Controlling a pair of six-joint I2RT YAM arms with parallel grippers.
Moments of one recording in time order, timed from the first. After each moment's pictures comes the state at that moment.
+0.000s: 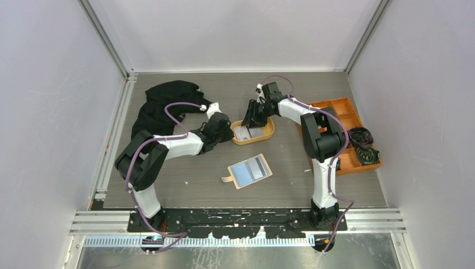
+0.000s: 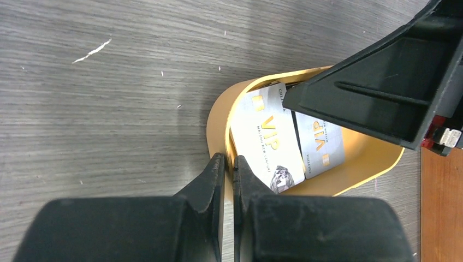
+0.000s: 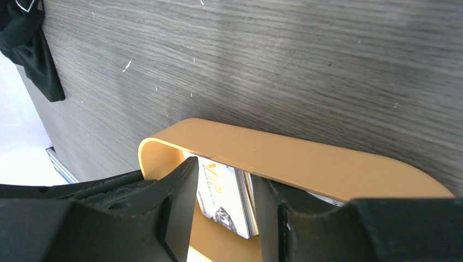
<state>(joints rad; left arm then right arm) -0.69 1.79 0.97 0.16 -0.24 -0.82 0.35 2.12 1.49 -0.36 -0.49 0.50</state>
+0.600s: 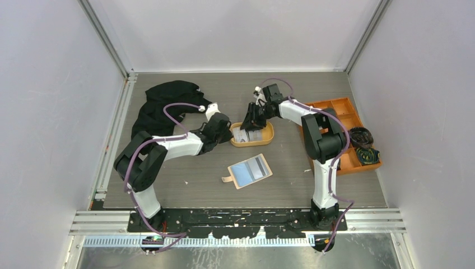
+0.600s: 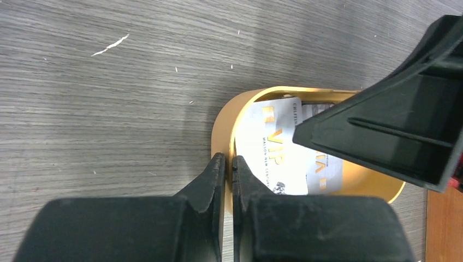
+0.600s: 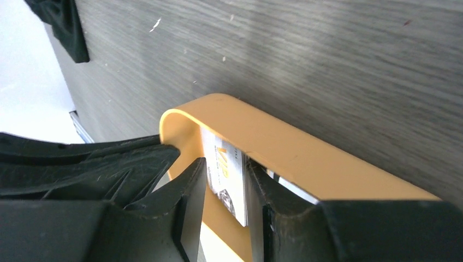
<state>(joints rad) -0.70 1.77 0.97 0.12 -0.28 -0.85 0.36 2.10 1.45 -0.36 -0.63 0.49</state>
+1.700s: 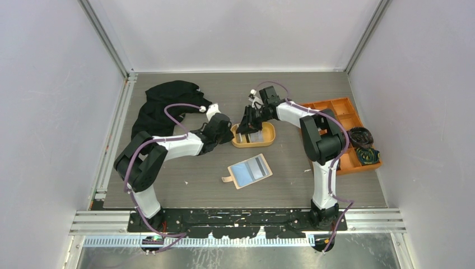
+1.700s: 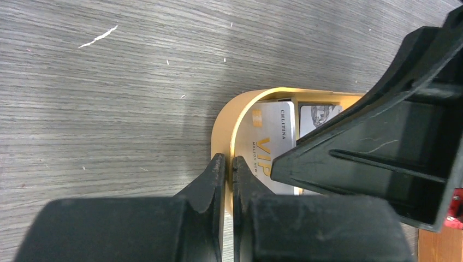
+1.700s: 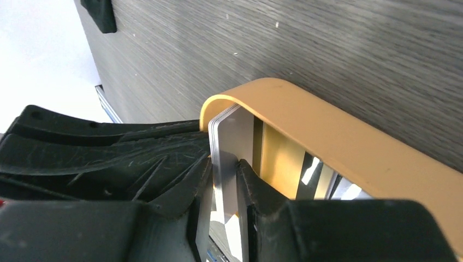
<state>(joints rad) -0.71 1.77 0.97 0.11 -0.28 -0.86 0.38 2.07 1.42 -0.35 -0.75 0.53</state>
